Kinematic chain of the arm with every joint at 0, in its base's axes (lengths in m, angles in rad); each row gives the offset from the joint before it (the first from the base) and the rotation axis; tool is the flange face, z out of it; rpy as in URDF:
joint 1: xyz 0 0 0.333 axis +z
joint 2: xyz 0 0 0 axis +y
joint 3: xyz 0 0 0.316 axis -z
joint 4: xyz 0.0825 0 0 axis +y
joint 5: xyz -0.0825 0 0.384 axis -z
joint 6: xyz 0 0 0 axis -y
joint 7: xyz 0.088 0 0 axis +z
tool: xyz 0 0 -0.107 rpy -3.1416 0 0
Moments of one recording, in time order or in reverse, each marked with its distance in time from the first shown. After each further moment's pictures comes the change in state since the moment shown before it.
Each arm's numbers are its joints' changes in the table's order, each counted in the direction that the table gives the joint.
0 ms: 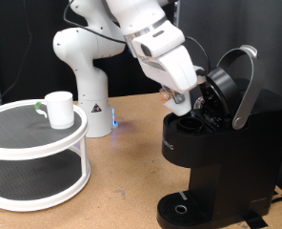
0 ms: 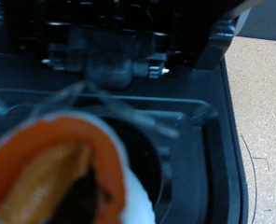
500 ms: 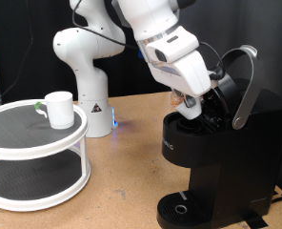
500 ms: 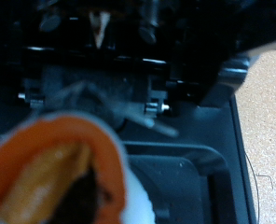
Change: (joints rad) arm 0.011 0.027 -0.041 0.003 -0.018 0.042 0.001
